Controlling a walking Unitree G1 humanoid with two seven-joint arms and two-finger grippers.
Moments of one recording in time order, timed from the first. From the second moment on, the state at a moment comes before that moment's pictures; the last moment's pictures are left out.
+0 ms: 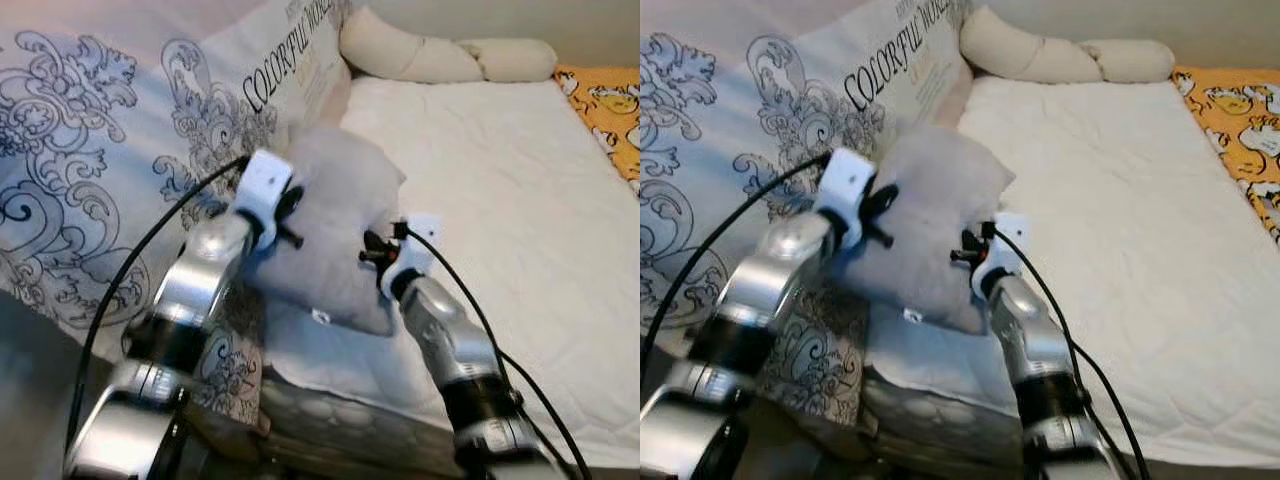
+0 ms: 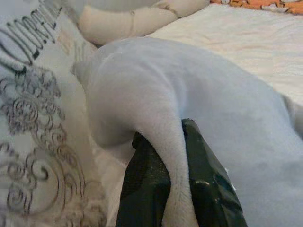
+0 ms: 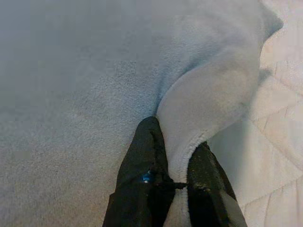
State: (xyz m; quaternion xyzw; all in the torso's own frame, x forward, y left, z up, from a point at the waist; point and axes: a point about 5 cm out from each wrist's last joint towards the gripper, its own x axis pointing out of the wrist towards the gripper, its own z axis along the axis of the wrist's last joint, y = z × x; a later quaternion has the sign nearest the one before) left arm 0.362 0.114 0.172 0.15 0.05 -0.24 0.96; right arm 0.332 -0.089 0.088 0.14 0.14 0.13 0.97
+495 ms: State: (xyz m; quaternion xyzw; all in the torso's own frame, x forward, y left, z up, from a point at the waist) left arm 0.395 0.122 0.199 0.21 0.02 -0.19 0.96; right arm 0.380 -0.090 0.112 0.08 0.14 0.12 0.98
